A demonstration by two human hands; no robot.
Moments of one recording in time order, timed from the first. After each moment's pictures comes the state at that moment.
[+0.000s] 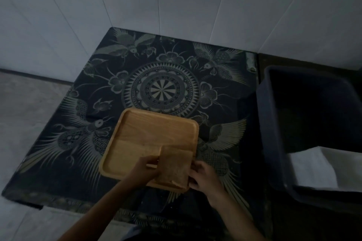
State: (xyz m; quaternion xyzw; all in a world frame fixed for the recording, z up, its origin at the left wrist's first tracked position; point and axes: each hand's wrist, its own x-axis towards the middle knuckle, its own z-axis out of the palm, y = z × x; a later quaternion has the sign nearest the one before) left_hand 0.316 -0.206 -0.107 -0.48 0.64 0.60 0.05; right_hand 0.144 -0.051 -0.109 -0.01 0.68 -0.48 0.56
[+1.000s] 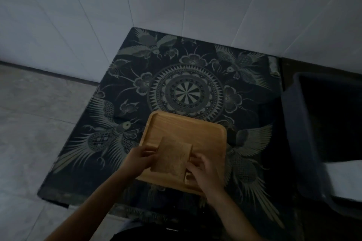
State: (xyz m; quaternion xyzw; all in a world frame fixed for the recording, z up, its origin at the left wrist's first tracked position) left_hand 0.394 -0.303 -0.071 -0.53 0.57 0.63 -0.01; right_hand 0.227 -0.140 -0.089 -0.07 0.71 -0.49 0.51
